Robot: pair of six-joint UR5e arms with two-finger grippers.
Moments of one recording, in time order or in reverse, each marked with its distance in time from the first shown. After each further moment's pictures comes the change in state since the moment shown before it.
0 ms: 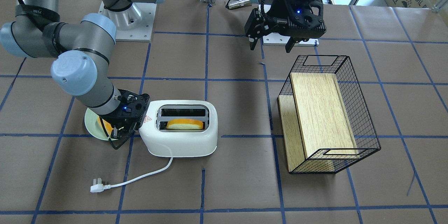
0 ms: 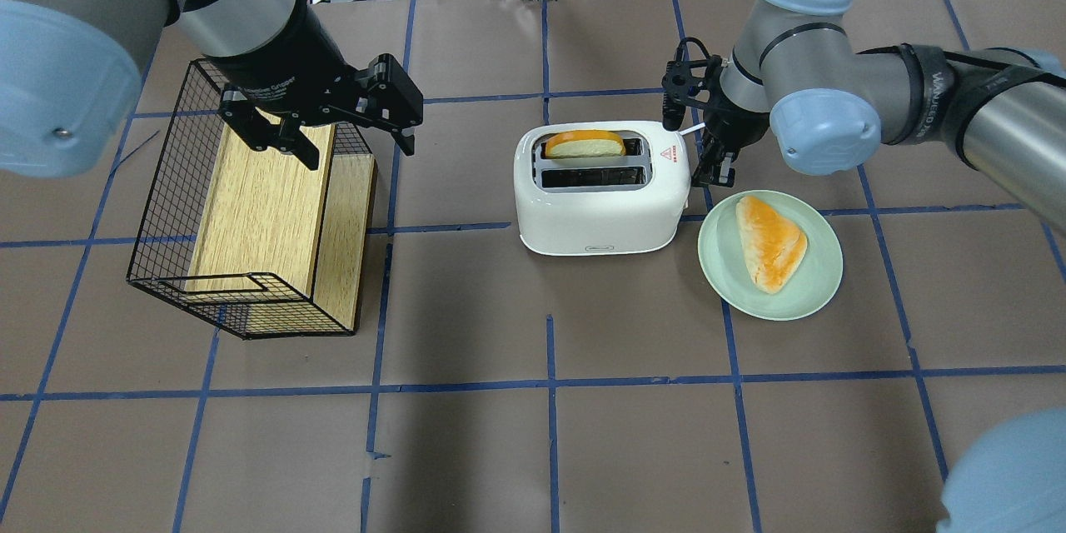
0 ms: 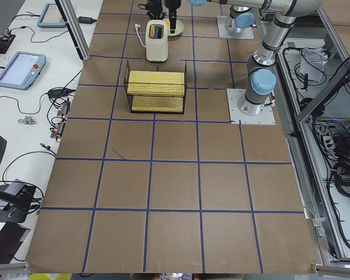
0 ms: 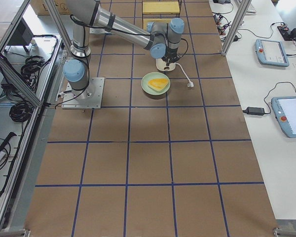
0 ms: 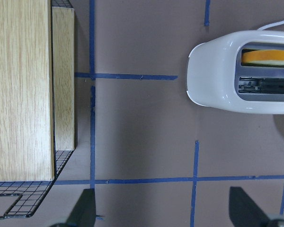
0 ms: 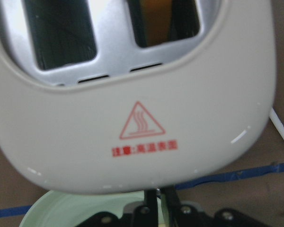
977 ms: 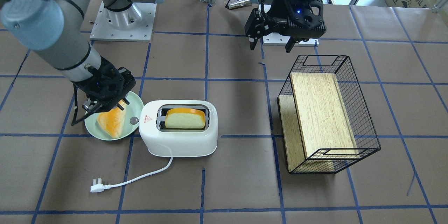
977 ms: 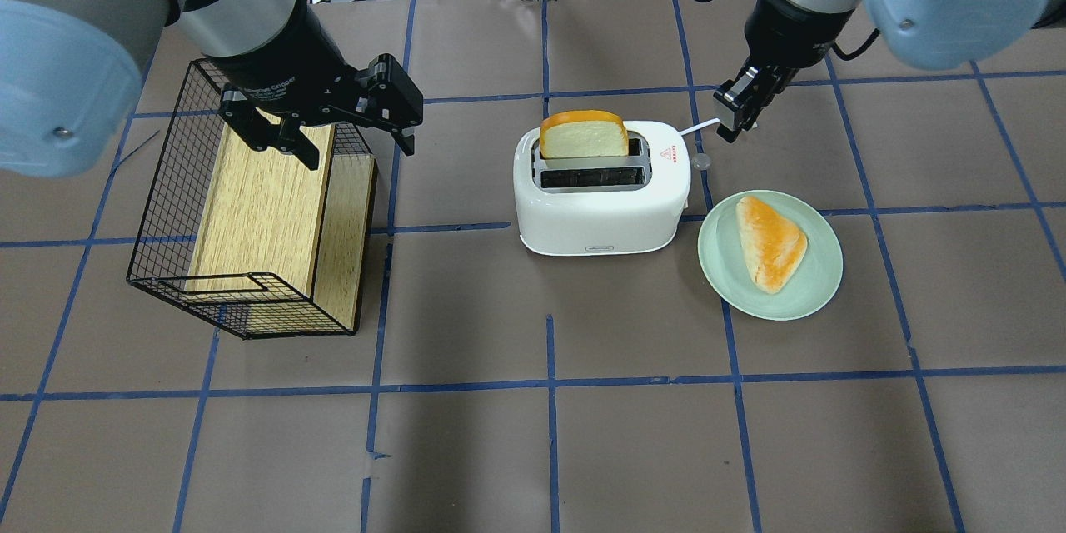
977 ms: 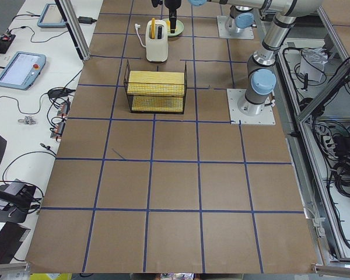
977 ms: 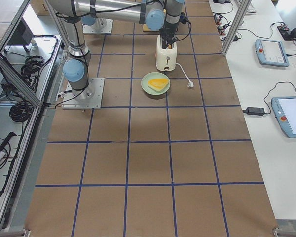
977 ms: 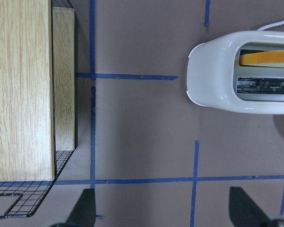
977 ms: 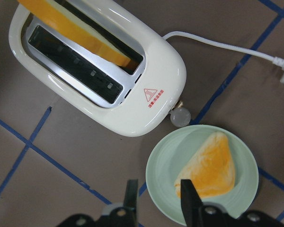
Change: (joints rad) left arm 0.000 0.000 0.000 0.000 0.000 0.000; right arm 0.000 -0.214 -0.213 0.450 0.010 0.795
